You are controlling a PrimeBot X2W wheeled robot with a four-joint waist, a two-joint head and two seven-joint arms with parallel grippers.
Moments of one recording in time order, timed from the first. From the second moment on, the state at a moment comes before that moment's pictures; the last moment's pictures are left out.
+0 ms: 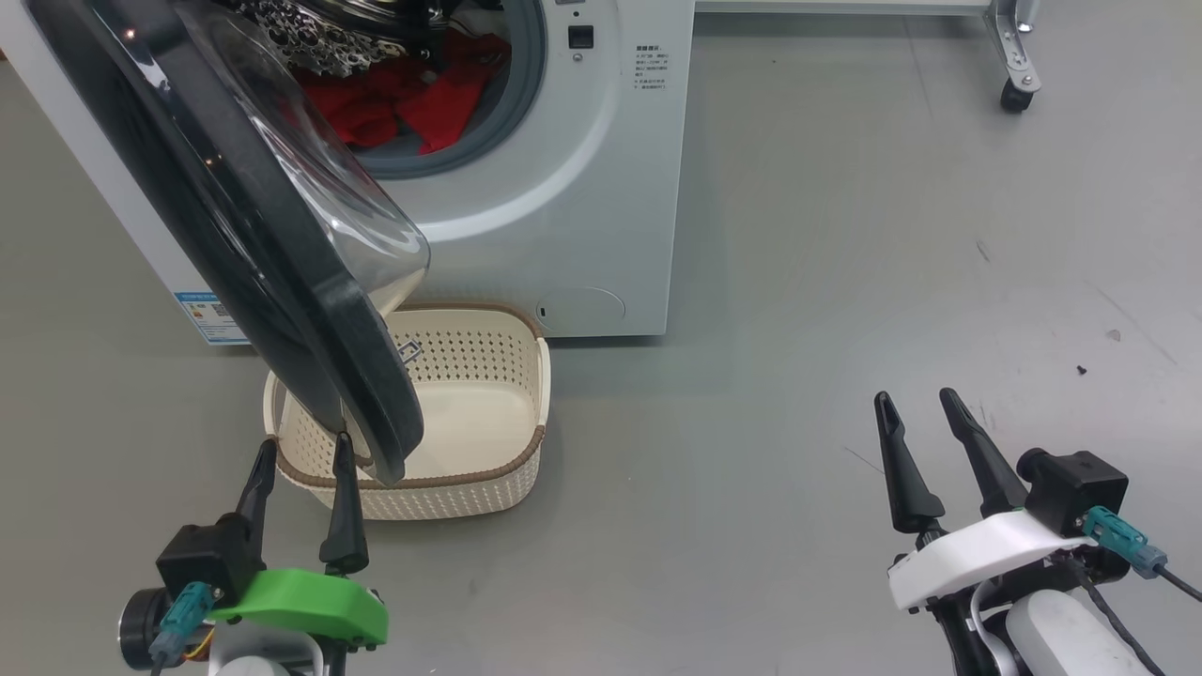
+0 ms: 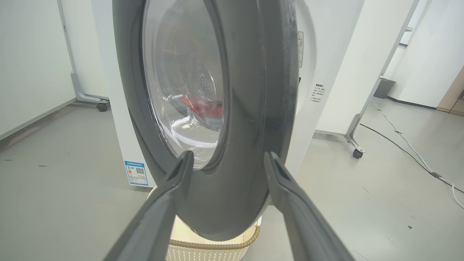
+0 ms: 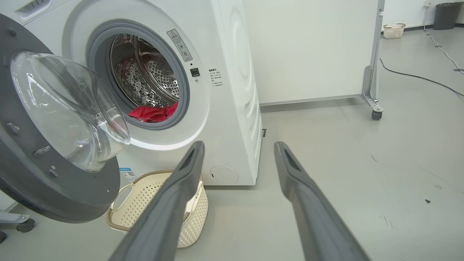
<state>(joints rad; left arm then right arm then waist) -0.08 0.04 -0.16 0.25 -0.40 0.02 -0.25 -0.09 -0.26 0.42 0.17 0.65 0.01 -0.26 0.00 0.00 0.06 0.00</state>
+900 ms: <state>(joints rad) -0.08 0.04 -0.17 0.26 -0.40 0.02 -0.25 -0.05 -0.23 0.39 0.17 0.60 0.04 -0.26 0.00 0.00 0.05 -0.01</state>
